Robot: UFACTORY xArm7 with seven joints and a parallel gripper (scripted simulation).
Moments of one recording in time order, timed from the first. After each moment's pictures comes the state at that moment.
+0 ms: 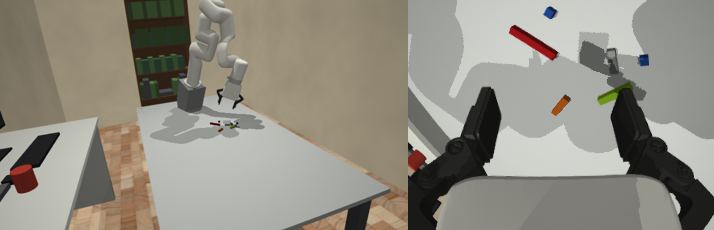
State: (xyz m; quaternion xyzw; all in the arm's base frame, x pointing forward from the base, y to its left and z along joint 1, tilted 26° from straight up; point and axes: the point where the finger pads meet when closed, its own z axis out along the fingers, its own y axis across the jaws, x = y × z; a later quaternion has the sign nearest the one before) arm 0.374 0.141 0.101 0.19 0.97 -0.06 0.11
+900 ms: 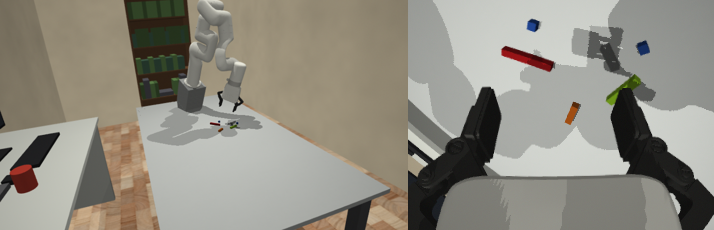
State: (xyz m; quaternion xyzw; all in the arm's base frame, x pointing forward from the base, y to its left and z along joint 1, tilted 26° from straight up) arm 0.379 0.148 0.085 0.32 0.94 -0.02 0.11
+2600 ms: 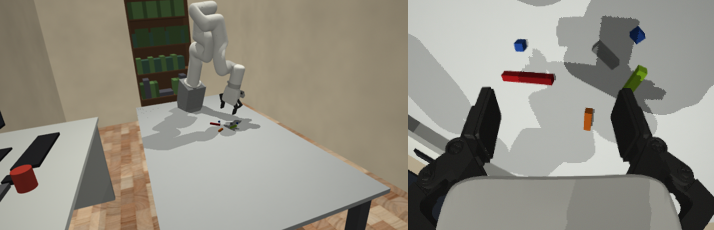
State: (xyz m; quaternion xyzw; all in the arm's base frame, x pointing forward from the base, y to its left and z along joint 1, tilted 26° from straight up) arm 0.385 0.156 0.070 0.45 0.88 0.02 0.11
